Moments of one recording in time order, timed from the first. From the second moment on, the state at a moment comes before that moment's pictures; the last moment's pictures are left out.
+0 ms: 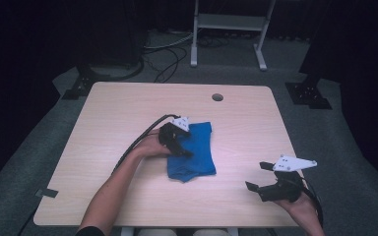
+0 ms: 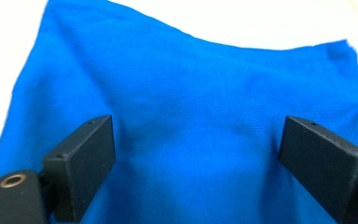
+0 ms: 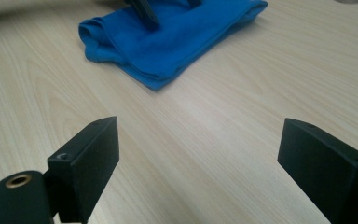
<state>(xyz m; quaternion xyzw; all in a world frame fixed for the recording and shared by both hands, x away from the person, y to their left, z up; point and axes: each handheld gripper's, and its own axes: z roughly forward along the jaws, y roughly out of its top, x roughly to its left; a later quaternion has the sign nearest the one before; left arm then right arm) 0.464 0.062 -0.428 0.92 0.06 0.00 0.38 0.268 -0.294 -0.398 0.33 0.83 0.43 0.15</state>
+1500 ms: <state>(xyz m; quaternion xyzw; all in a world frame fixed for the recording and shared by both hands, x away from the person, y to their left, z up) 0.305 0.188 -0.416 0.83 0.23 0.07 0.50 0.255 -0.303 -0.419 0.38 0.81 0.42 0.17</state>
